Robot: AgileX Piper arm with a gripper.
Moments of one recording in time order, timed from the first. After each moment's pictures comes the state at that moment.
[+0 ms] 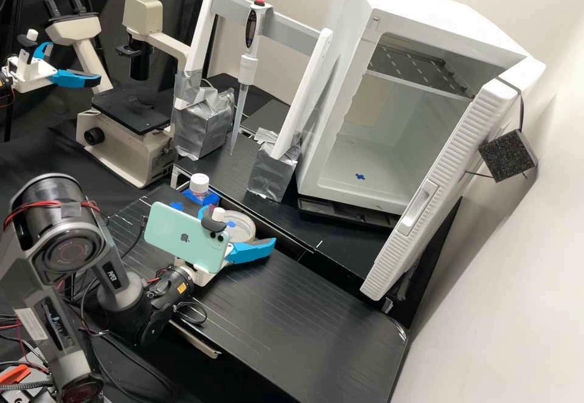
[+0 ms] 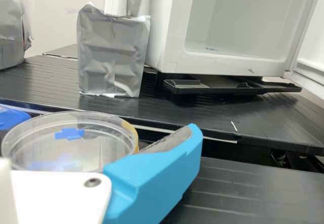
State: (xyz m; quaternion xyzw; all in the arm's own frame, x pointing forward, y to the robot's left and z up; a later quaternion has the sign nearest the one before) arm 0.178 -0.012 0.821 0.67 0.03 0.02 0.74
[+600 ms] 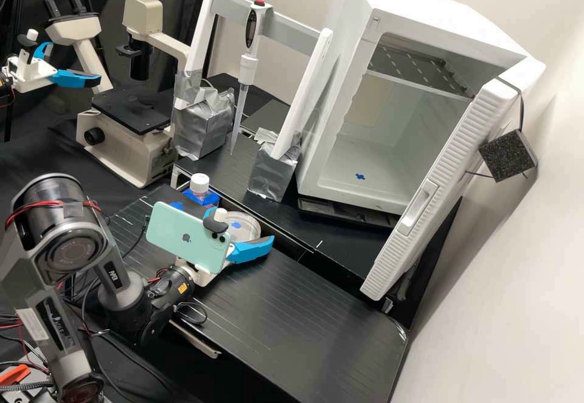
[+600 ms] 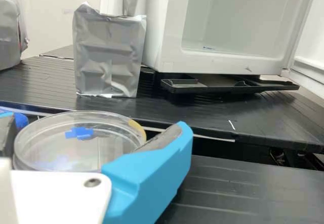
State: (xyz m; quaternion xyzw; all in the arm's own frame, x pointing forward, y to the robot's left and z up) arm 0.179 -0.013 0.820 0.67 0.02 0.01 0.74
